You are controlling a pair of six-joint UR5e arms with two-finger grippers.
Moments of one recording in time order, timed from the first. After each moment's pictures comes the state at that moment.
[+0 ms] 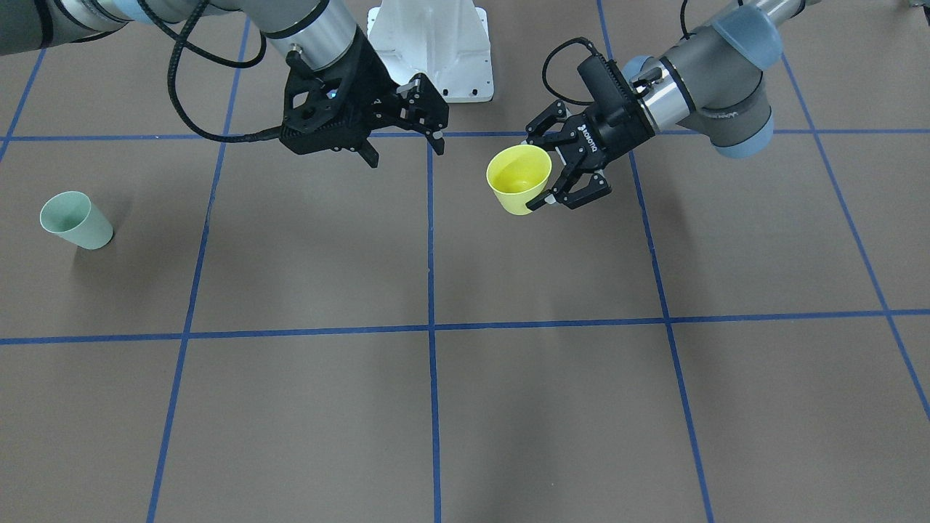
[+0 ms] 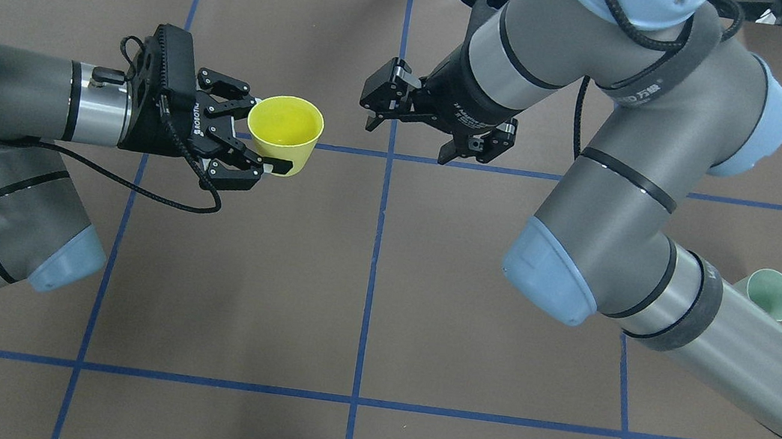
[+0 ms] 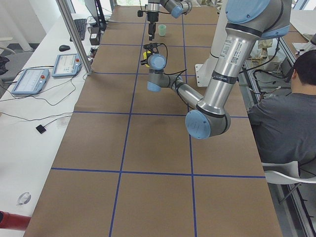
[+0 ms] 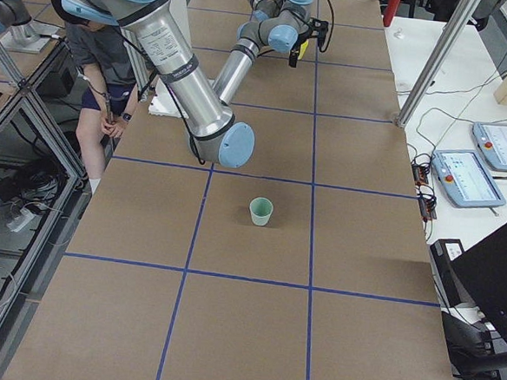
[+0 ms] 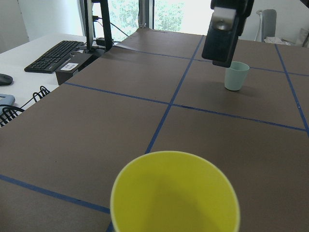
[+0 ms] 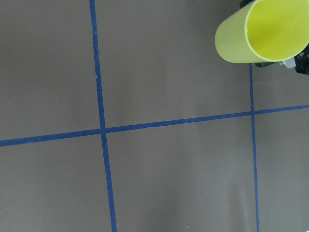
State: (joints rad) left arm -0.71 -1.95 -1.67 -2.84 -2.01 -0.31; right arm 0.71 -0.79 1.85 -1.54 2.14 1.38
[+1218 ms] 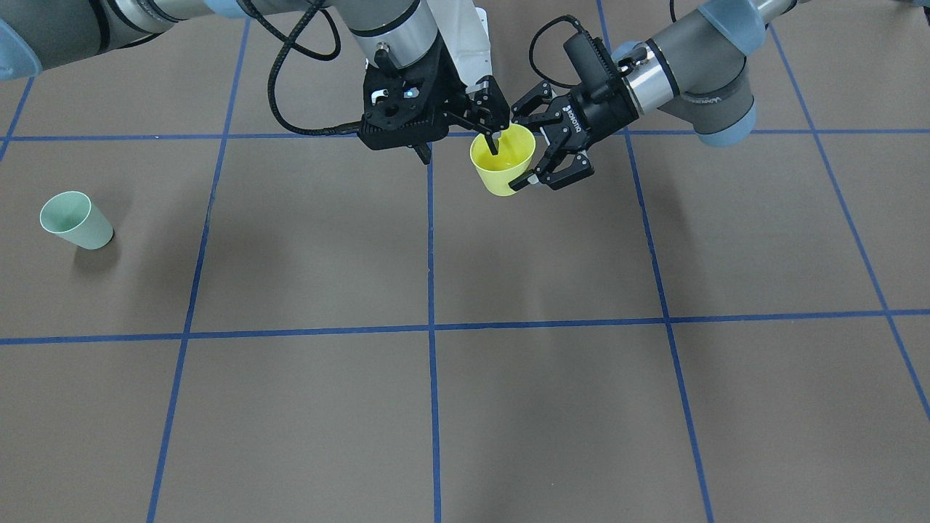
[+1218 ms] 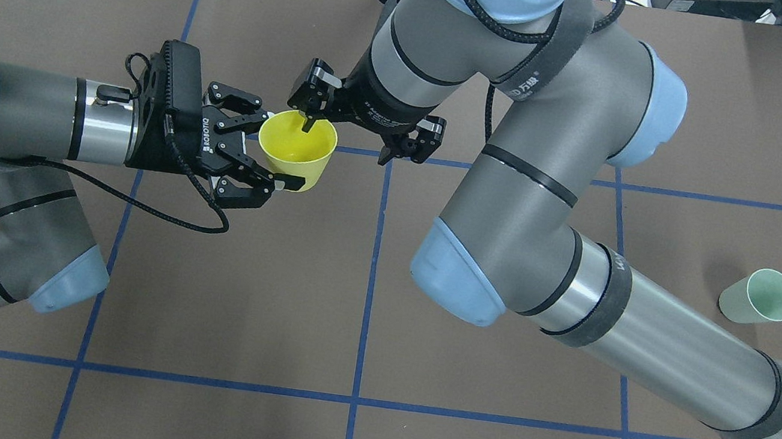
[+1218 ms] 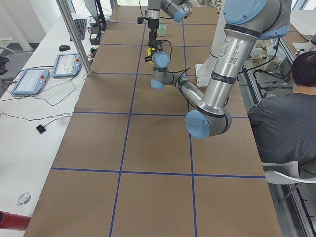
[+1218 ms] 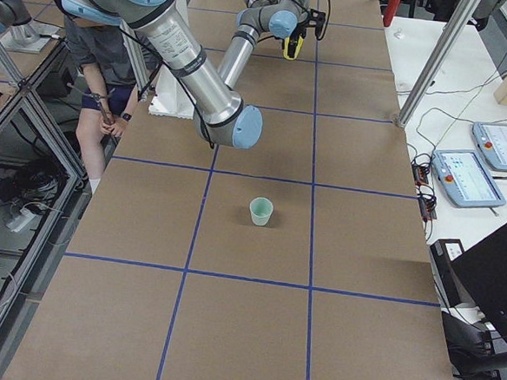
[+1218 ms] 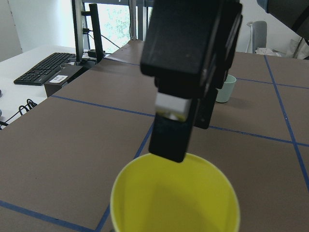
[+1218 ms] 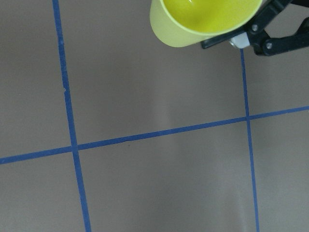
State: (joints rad) left arm -0.68 -1.95 -1.71 -2.85 -1.99 -0.31; right arm 0.65 -0.65 1.73 -1.58 2.08 1.40
